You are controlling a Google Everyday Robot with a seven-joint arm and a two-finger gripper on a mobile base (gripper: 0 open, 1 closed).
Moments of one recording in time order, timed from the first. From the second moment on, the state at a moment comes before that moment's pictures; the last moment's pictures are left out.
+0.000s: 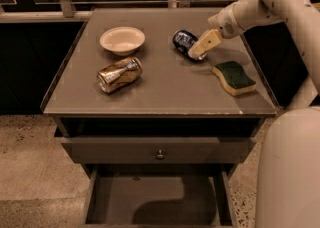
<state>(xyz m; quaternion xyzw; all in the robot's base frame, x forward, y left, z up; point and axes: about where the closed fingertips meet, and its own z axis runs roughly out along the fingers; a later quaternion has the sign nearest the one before) 0.766 -0.155 0.873 -0.48 0.77 0.15 0.39</state>
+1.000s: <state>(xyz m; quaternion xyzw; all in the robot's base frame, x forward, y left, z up) 0.785 -0.140 0.848 -0.46 0.79 0.14 0.38</state>
